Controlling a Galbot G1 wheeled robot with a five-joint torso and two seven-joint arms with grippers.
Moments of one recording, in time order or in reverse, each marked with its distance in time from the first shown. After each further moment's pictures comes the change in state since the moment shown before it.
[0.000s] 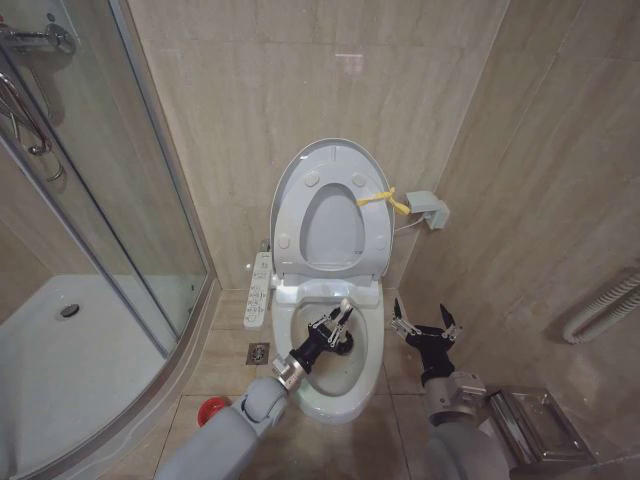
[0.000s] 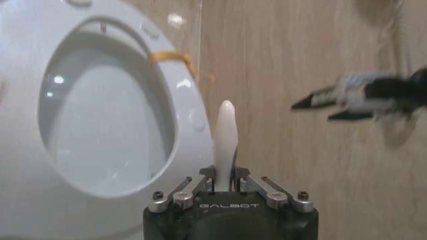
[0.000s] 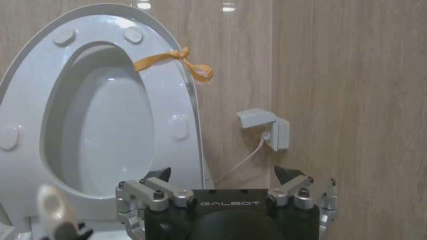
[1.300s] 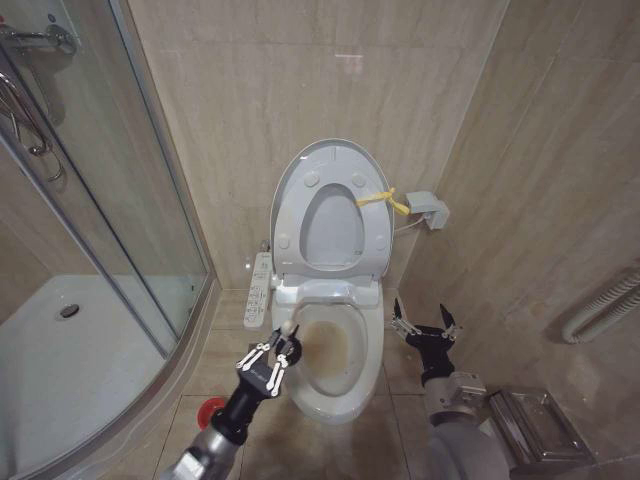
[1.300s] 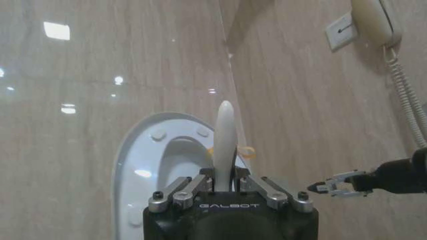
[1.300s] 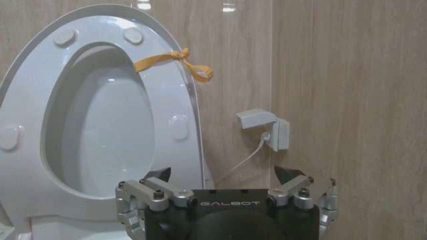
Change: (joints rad) left arm 0.726 0.193 -0.514 -0.697 0.327 0.020 -0.158; right arm 0.000 0.000 0.000 0.000 0.000 0.000 0.000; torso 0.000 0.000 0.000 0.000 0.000
